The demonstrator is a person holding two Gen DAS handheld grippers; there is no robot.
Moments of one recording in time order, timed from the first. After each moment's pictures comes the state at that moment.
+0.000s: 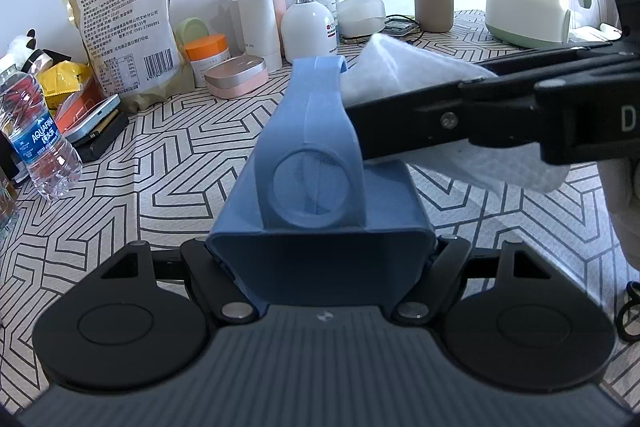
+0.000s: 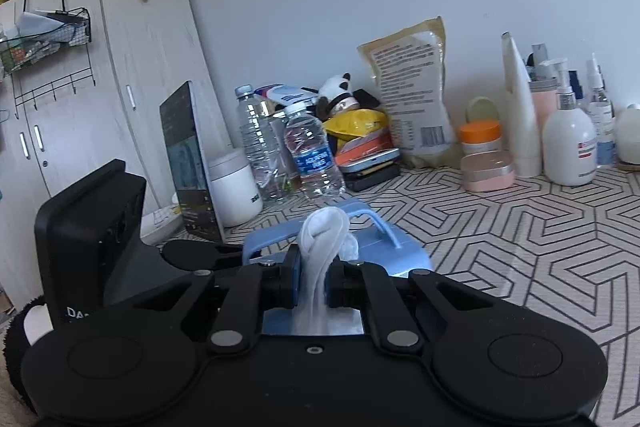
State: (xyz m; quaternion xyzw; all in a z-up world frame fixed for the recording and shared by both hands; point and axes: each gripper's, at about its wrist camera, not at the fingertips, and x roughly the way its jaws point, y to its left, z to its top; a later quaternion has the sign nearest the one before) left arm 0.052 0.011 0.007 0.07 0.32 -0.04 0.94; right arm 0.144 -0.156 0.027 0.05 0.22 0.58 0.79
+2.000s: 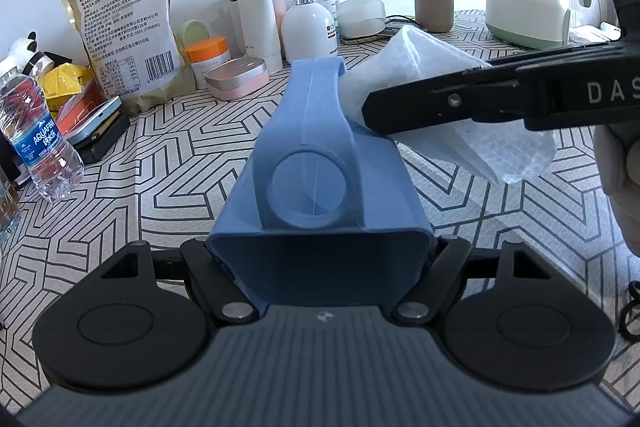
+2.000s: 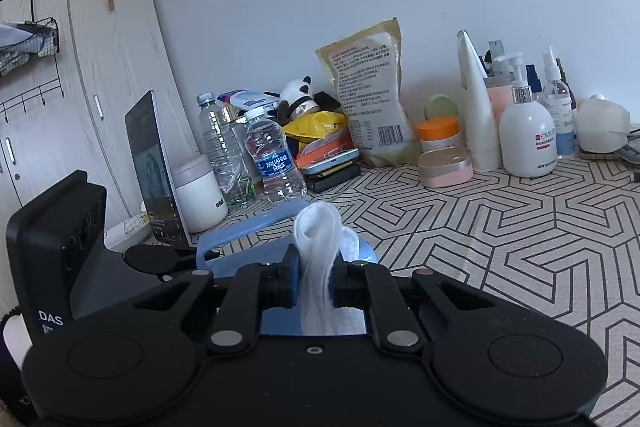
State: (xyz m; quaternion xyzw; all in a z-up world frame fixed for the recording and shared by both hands) left arm 0.051 0.011 0.007 0.08 0.31 -0.05 0.95; right arm 0.154 -0.168 0.026 0.06 0.23 0.53 0.81
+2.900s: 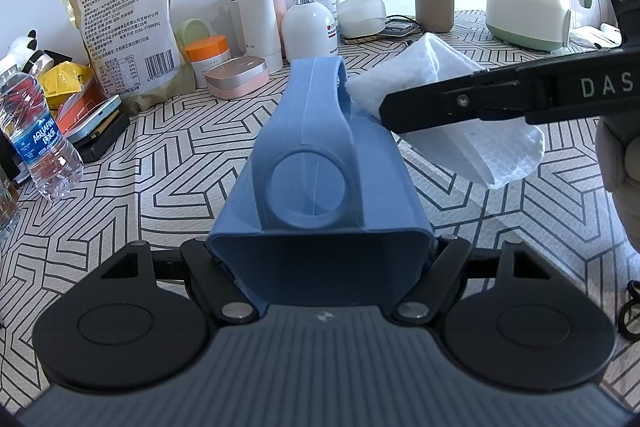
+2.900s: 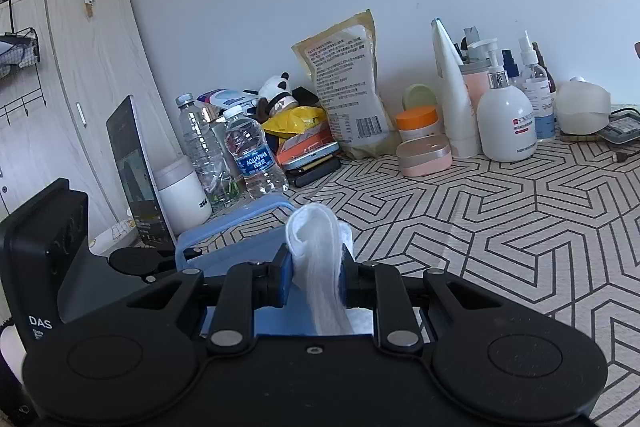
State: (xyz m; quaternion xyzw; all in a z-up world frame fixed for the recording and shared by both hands) left arm 0.052 0.014 0.008 0.07 0.32 -0.05 0.95; right arm 0.163 -0.175 0.021 0.07 0.25 0.51 0.82
